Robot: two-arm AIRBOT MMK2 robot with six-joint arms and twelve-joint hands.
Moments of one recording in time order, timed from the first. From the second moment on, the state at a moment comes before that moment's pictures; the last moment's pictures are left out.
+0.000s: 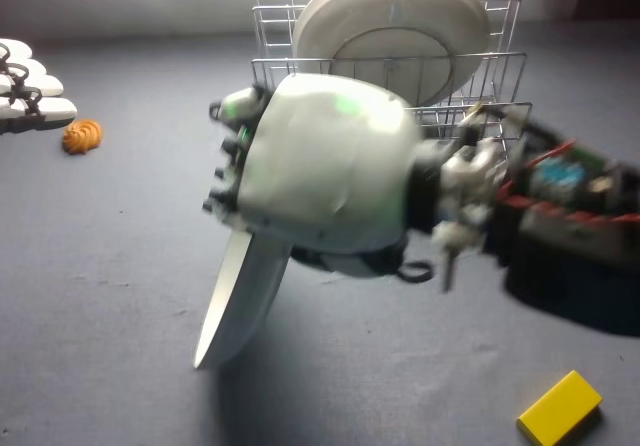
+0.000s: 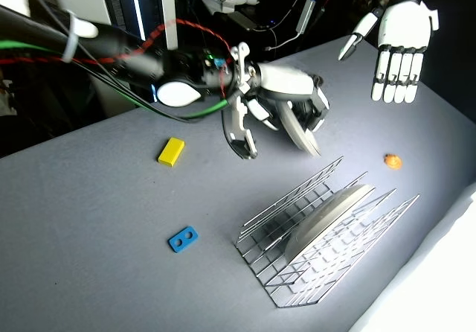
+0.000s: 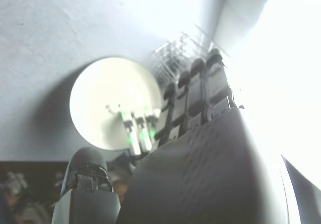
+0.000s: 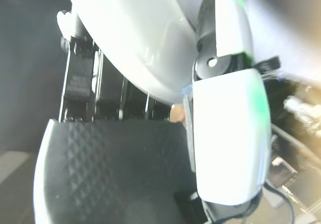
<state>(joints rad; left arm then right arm) 0.88 -0.59 1.27 0.98 -0.81 0.15 -0.35 -1.28 0.94 -0.01 0.51 -1.56</state>
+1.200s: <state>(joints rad) 0.61 -0.50 1.19 1.36 -1.19 0.15 -0.12 -0.92 0.80 0.34 0.44 -1.18</state>
